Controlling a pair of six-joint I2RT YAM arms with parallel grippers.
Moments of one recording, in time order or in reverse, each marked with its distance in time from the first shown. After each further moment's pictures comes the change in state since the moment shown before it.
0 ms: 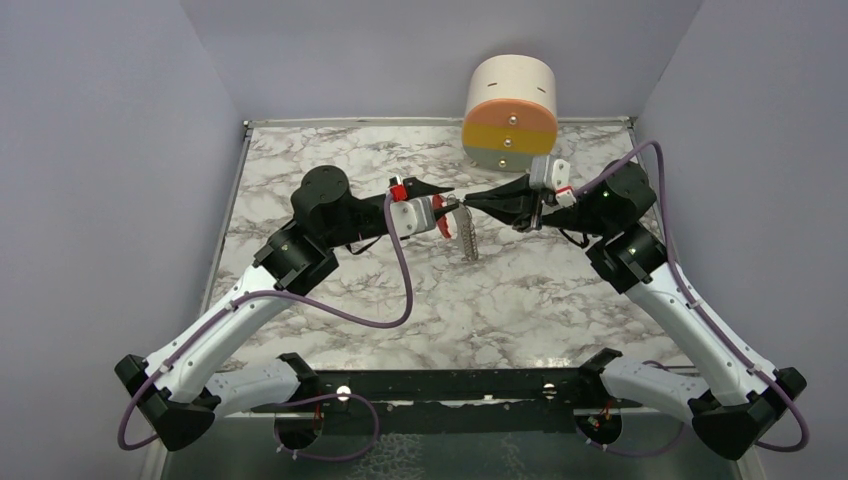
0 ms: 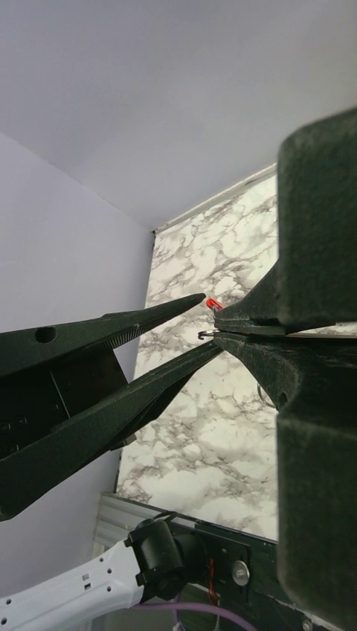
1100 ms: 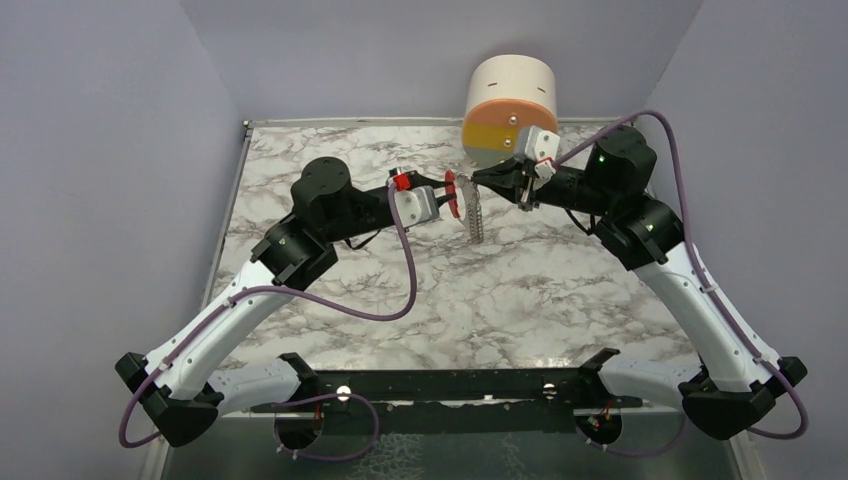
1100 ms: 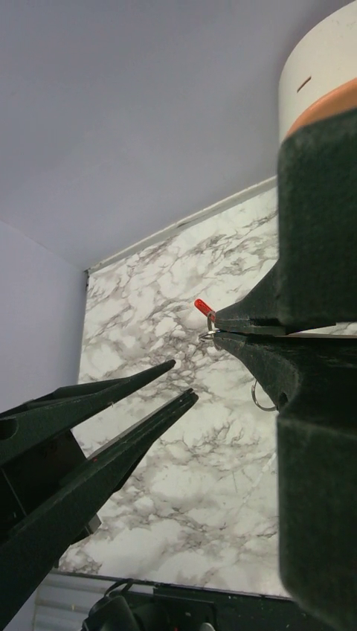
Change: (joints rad) left arm 0.001 0.028 0.071 -0.068 -0.035 -0.006; right arm 0.000 0.105 0.274 -0.388 0.156 -0.188
